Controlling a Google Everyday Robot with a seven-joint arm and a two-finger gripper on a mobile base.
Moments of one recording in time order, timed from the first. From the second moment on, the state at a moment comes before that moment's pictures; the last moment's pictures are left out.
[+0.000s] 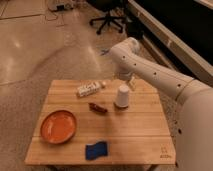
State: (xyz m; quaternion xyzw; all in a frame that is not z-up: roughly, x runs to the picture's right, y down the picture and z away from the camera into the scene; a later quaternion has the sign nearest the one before) arm 0.100 -0.032 0.807 -0.24 -0.09 -0.47 0.85
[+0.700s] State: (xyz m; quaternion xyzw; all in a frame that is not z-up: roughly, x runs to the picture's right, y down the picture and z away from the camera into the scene) arm 0.009 -0.040 0.822 -0.23 -0.17 -0.60 0.75
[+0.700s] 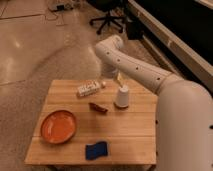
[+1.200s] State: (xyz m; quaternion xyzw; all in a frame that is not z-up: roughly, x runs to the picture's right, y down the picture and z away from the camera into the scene) arm -0.045 -0.015 0.852 -0.21 -0.22 -0.69 0.66
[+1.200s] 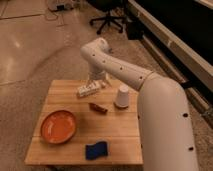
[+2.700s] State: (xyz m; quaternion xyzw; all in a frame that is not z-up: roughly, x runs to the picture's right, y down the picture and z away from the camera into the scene) arm -0.052 0.106 0.922 -0.27 -0.29 -0.73 0.55
